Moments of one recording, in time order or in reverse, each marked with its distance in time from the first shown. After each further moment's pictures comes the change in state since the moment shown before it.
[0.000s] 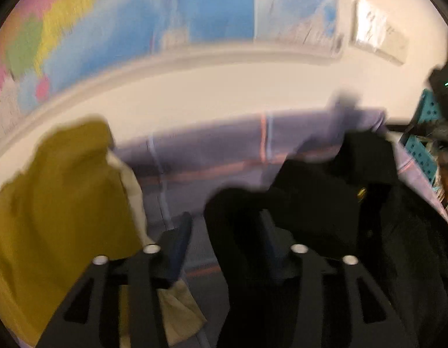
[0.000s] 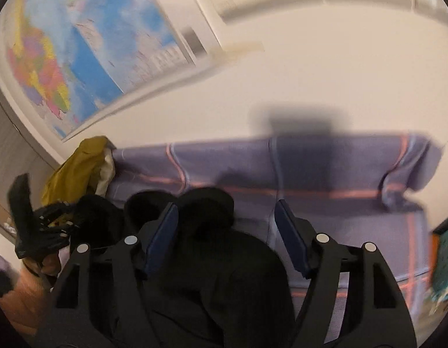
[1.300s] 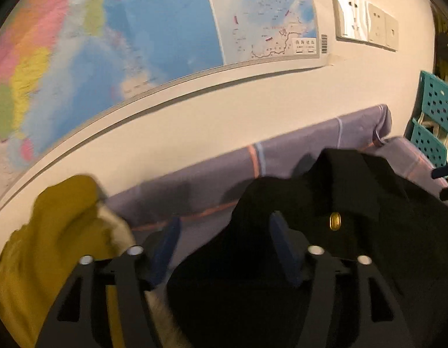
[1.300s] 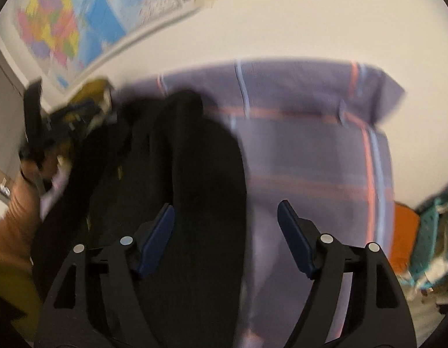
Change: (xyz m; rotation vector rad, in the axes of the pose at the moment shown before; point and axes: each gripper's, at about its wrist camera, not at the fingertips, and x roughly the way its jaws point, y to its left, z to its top) left arm 0.015 -0.024 0.013 0.131 -0.020 0.077; right arm -0.081 -0.013 -0.090 -0.116 0.168 -0.091
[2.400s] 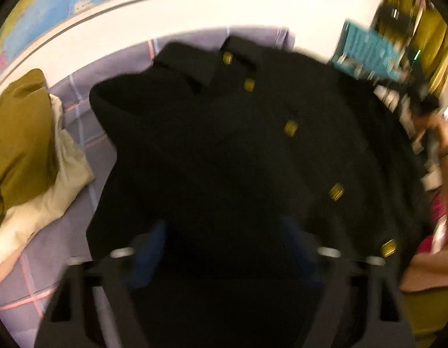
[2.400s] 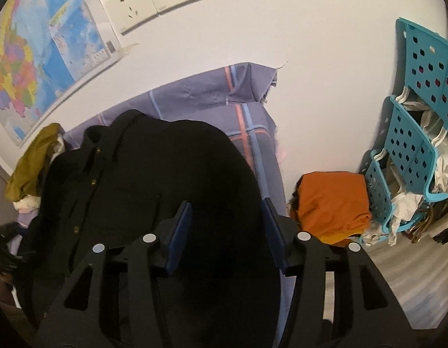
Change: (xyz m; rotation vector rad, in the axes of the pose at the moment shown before) left arm -0.081 -0.076 -0.133 0.060 0.270 -0.315; right arm -0.080 -0.025 -0.065 0.267 -0.219 -0.228
